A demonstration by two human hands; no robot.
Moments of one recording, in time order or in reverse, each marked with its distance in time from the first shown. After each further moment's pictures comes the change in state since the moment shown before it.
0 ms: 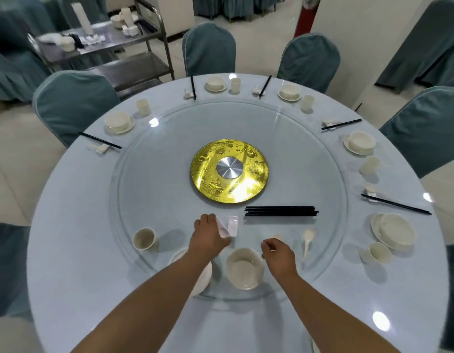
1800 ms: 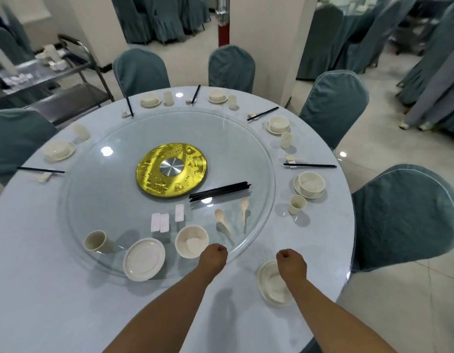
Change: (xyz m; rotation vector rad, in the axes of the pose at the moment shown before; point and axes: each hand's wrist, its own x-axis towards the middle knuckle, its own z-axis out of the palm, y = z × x) left_hand -0.163 0.126 0.085 -0.553 -0.377 -0.183; right_hand -0.109 0.162 -0.135 0.046 0.290 0.312
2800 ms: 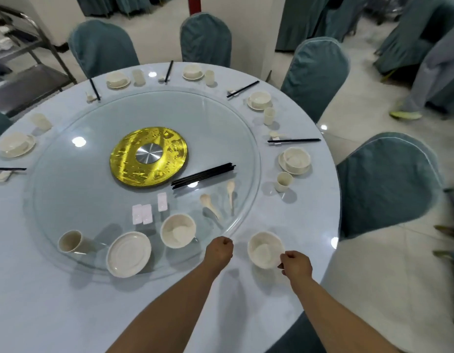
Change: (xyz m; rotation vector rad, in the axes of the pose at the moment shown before) left_hand 0.011 -0.014 0.048 0.041 -0.106 0.026; right_hand -0.009 0.066 -0.003 0.336 0.046 0.270
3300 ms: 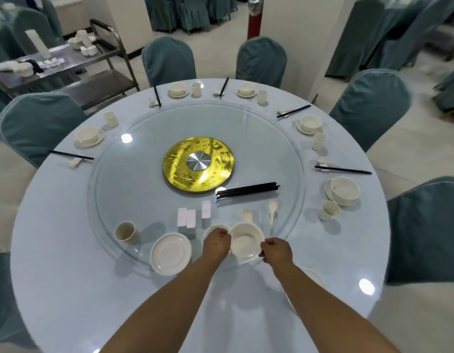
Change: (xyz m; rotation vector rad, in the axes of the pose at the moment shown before) left_hand 0.013 0.003 -0.121 -0.105 0.269 -0.015; right_hand -0.054 -0.113 0.135 -0.116 -0.252 -0.212
